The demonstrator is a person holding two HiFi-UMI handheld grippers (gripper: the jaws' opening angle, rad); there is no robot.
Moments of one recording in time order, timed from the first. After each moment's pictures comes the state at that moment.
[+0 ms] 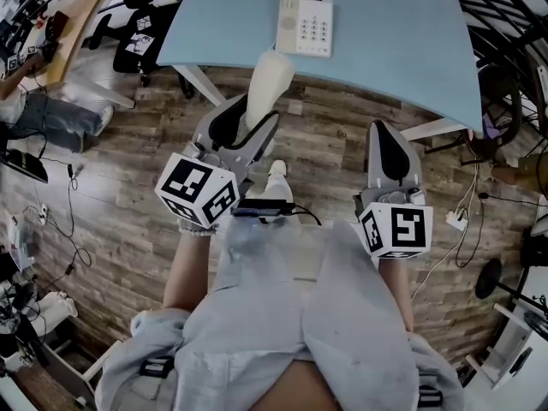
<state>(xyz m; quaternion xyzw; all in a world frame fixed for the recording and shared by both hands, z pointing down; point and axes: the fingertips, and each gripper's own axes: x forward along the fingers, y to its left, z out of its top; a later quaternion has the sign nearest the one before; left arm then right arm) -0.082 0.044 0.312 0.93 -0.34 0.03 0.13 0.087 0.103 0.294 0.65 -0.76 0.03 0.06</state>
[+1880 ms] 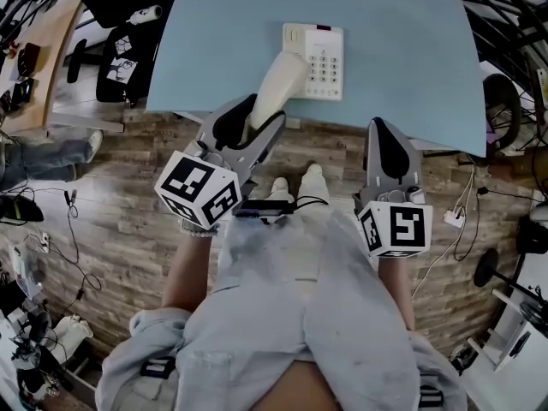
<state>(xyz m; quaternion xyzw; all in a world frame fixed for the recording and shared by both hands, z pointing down) -0.075 -0.127 0.326 0.94 -0.29 0.03 0.18 0.076 -0.064 0.303 0.67 -0.73 0.05 0.10</state>
